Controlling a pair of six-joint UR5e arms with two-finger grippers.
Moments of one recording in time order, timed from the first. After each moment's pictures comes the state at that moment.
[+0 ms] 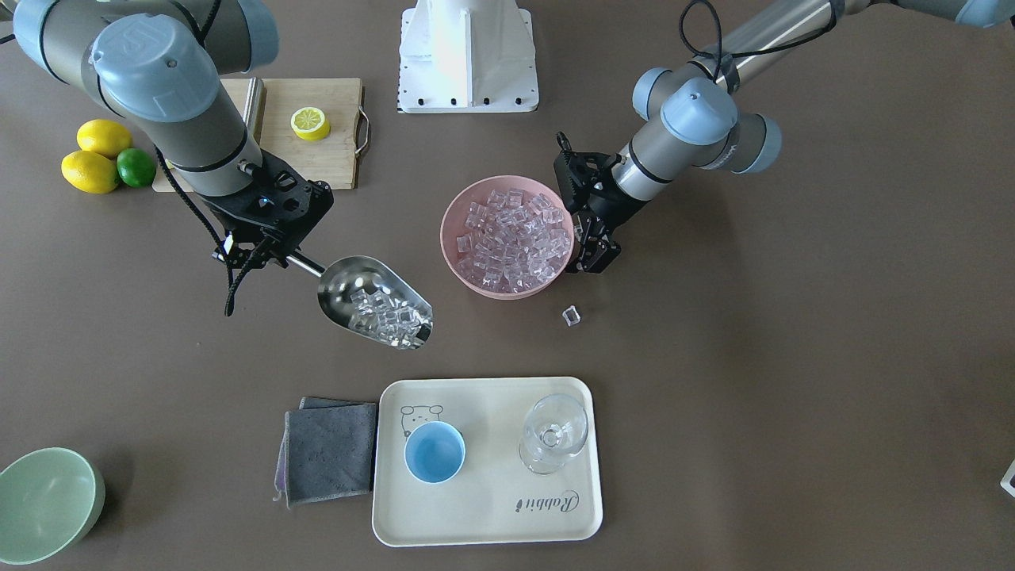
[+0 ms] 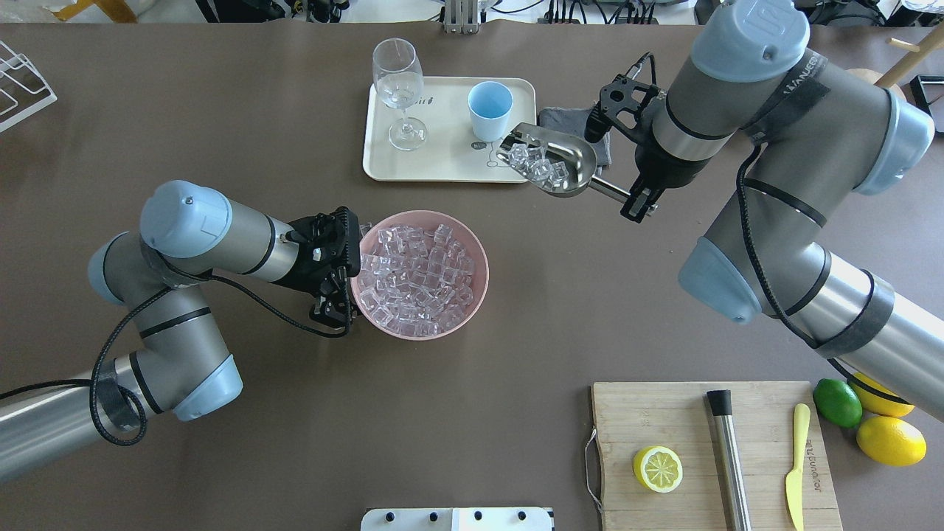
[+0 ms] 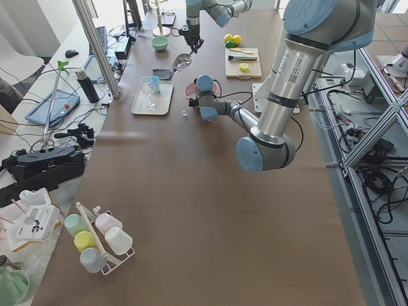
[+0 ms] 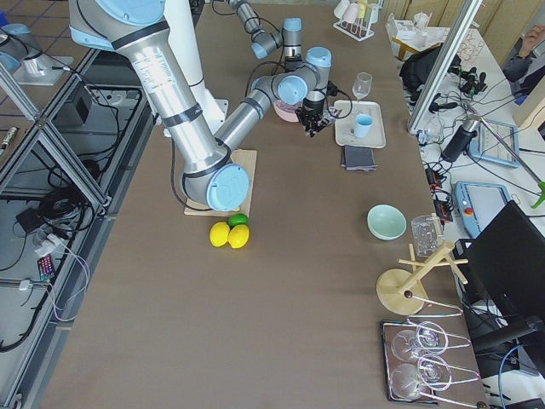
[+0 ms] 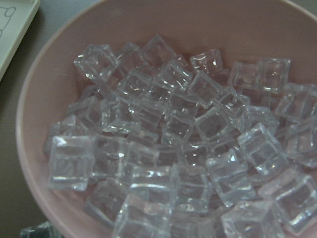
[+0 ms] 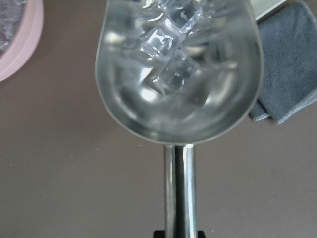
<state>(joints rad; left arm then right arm) -0.59 -2.00 -1.56 -2.35 -2.03 0.11 0.81 -1.04 1.83 -1.74 2.09 -0.03</state>
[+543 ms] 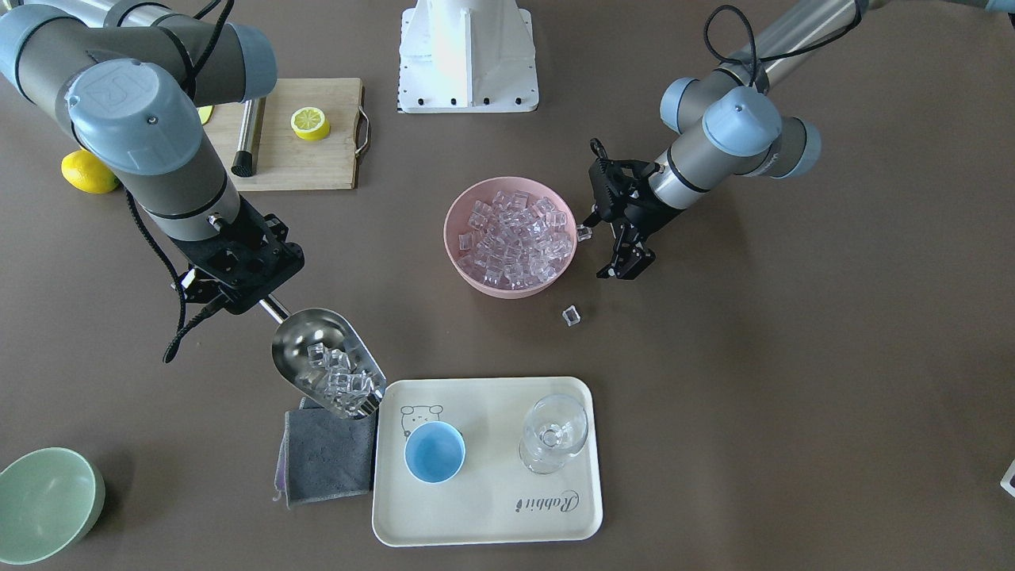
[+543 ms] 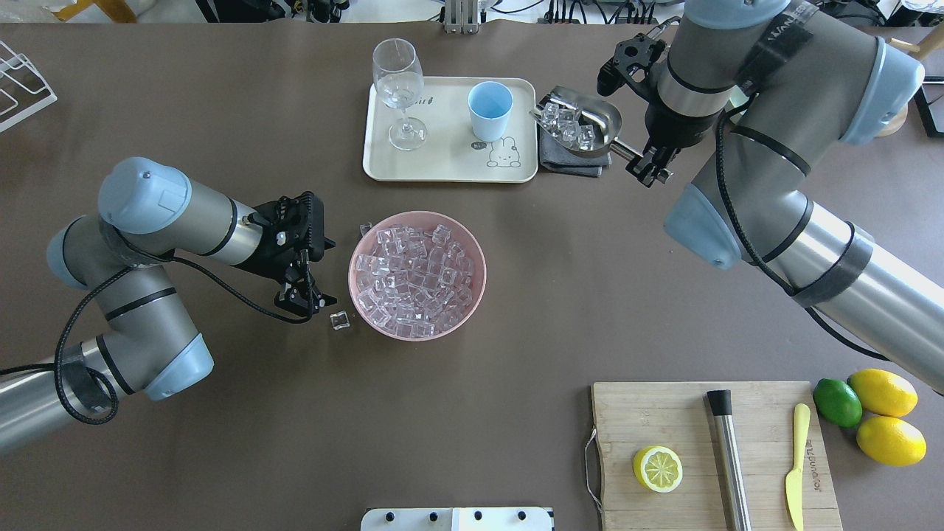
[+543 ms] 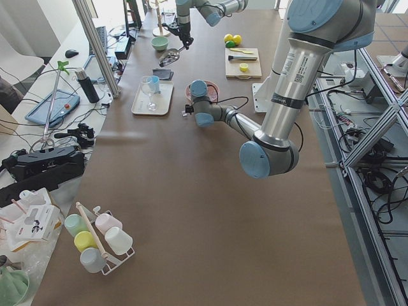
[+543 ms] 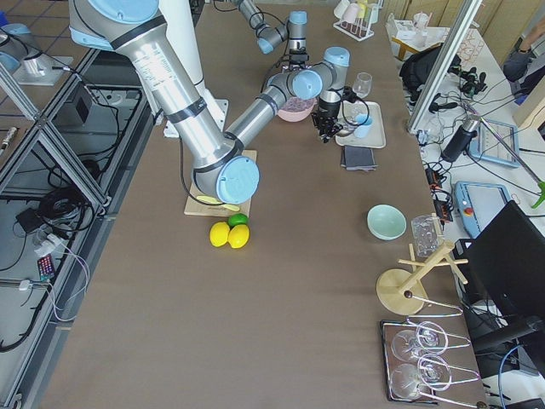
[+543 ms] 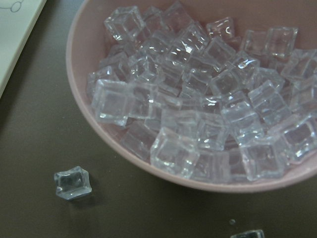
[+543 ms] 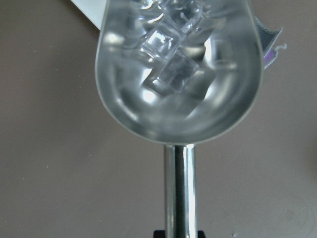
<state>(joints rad) -0.66 -1.96 -1.57 -2.35 -2.12 0.15 0.87 -0.96 1.72 -1.84 2.07 0.06</state>
